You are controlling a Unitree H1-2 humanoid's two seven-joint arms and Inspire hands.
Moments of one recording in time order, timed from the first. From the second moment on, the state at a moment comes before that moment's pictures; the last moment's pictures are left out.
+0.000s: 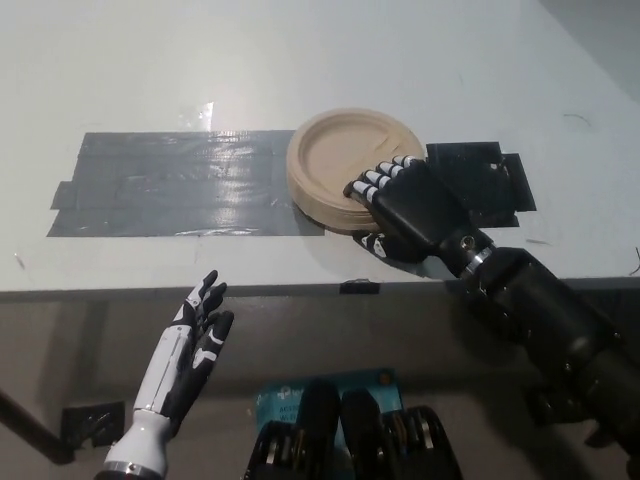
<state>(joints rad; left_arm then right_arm) -0.03 0.11 -0.09 -0.19 0.15 0.09 -0.04 -0.84 -0.25 0.69 0.87 -1.11 -0.27 -0.60</state>
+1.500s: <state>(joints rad) -0.04 0.12 -0.10 -0.19 0.15 0.10 -0.05 -0.90 -0.33 0.62 0.69 -1.16 -0.31 -0.66</state>
